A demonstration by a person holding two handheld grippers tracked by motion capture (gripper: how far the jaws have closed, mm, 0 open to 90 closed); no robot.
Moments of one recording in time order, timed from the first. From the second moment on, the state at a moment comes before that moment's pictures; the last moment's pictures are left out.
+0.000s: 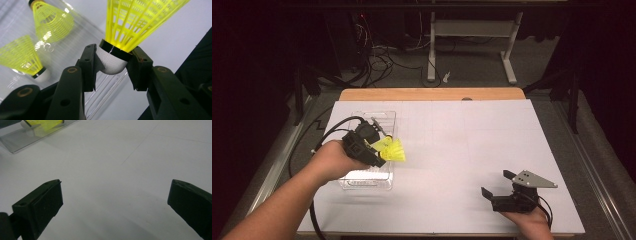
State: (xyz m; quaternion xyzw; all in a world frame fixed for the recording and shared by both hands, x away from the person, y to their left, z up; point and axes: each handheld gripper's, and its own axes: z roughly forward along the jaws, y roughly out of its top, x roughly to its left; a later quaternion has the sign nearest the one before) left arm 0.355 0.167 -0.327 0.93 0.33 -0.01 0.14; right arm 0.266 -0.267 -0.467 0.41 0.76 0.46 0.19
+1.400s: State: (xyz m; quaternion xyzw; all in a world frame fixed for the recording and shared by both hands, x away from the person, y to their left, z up) left arm 0.350 0.235 -0.348 0.91 0.39 0.00 0.12; right arm 0.266 -0.264 -0.467 0.41 0.76 0.47 0.19
